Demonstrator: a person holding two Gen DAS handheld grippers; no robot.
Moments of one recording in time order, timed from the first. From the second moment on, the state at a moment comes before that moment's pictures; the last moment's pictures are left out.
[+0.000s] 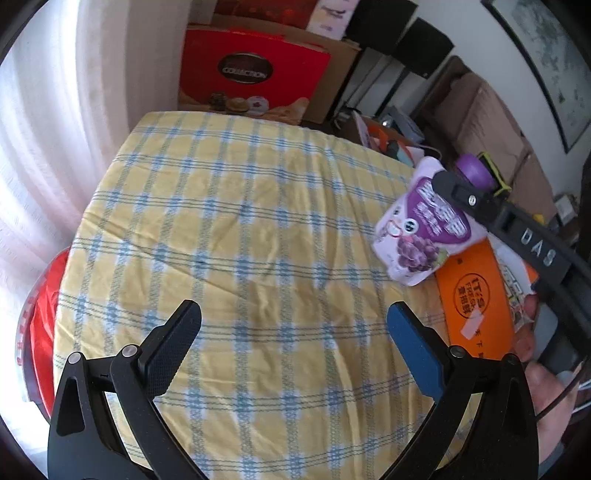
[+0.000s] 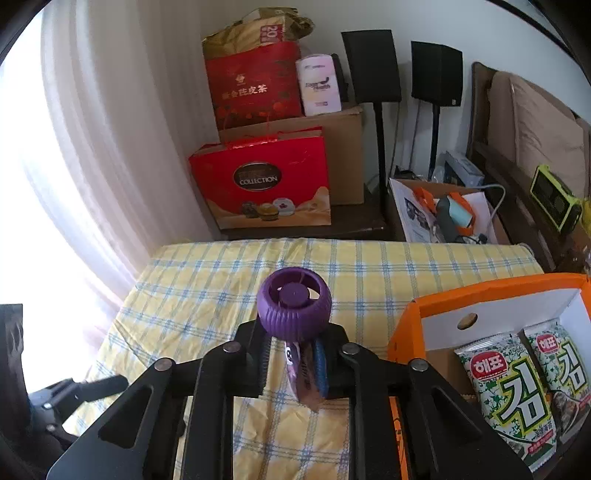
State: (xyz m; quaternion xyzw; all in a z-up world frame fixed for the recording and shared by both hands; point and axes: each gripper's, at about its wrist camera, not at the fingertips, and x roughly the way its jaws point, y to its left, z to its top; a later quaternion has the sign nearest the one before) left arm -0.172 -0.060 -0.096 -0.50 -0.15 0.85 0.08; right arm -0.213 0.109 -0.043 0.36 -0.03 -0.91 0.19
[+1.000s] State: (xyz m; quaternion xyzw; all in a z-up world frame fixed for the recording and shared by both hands) left arm -0.147 0.022 -0.028 -0.36 -0.08 0.91 0.18; right arm -0.136 0.137 0.041 0.30 -0.08 -0.91 0.26
